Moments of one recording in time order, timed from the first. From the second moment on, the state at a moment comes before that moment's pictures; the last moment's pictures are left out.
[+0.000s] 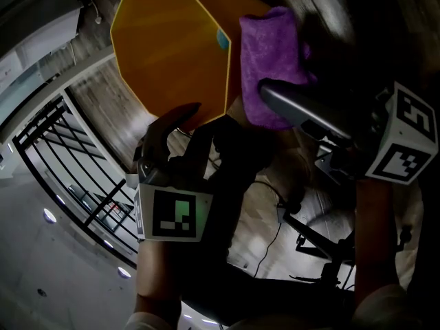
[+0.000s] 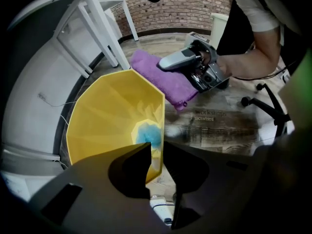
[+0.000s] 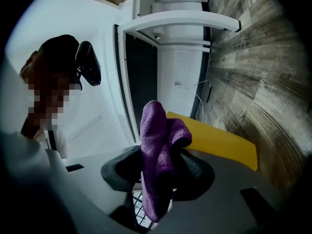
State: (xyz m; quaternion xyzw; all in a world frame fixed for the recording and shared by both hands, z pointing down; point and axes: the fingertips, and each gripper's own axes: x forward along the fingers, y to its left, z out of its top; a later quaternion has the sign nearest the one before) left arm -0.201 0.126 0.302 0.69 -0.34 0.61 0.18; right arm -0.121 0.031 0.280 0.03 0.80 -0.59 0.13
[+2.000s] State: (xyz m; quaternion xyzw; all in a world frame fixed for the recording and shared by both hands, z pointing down) left arm -0.161 0.159 0.302 0.75 -0.26 0.59 0.17; right arm -0.147 0.072 0.528 -0.13 0.75 -0.62 -0.19
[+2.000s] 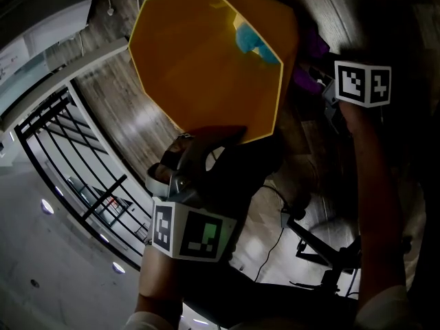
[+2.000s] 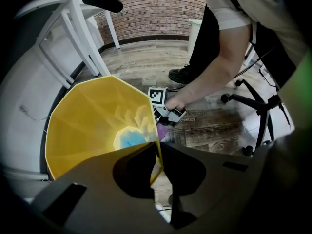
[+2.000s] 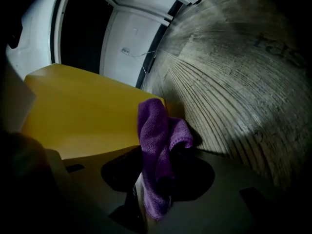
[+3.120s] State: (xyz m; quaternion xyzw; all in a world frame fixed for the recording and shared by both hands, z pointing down) left arm -0.175 0.117 0.290 0.73 -0.39 0.54 0.18; right arm -0.136 0.053 0.515 -0.15 0.75 -0.61 -0.20
